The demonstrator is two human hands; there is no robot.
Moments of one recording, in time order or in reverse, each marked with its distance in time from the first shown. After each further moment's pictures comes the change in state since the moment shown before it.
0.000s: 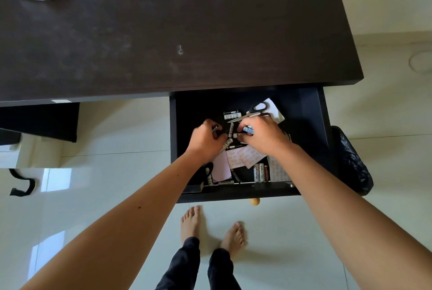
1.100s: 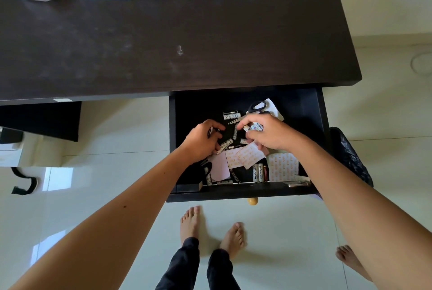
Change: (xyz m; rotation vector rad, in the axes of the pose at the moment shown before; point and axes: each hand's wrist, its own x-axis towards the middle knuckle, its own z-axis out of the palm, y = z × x) left_hand -0.008 0.003 -0.020 -0.132 -0.194 0.013; right_hand -0.007 0.012 -0.028 0.320 -0.219 -0.004
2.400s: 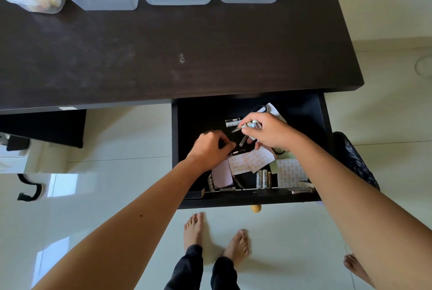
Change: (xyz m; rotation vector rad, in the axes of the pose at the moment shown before) left_hand 0.006 -0.002 0.017 0.328 0.096 0.136; right_hand 0.019 -0.003 -0.004 0.043 0.042 -0.018
